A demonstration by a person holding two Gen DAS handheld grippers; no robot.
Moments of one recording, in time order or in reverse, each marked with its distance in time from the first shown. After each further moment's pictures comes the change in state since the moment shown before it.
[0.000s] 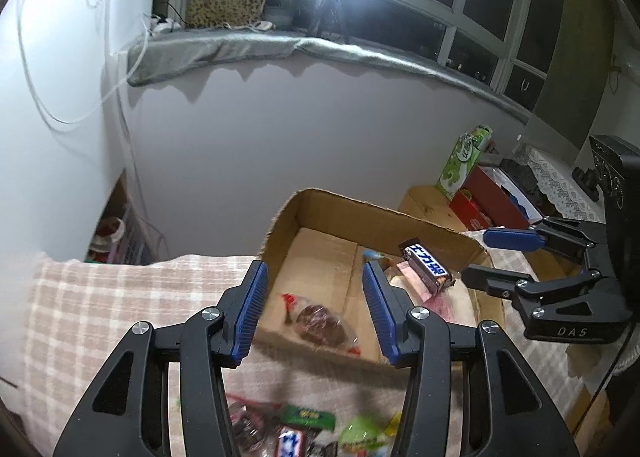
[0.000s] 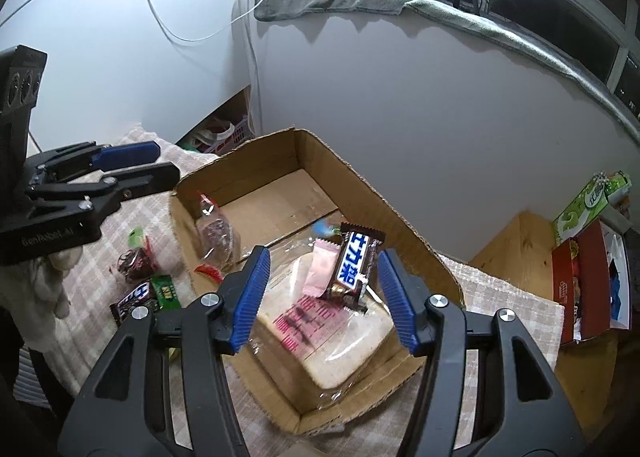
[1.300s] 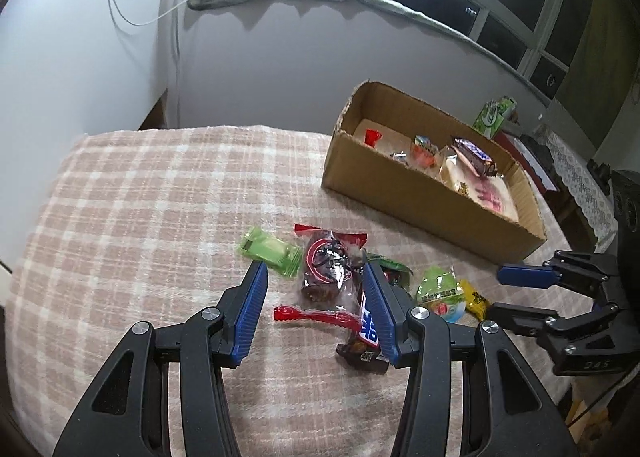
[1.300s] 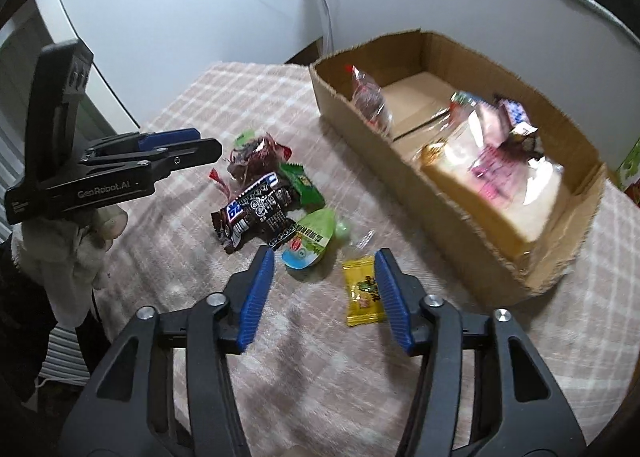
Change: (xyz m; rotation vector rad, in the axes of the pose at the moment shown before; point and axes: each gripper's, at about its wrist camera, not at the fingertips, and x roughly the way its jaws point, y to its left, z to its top) left arm -0.020 0.055 -0.107 -0.095 0.134 0.043; right arm 0.010 0.101 -0.096 0.037 0.108 0.216
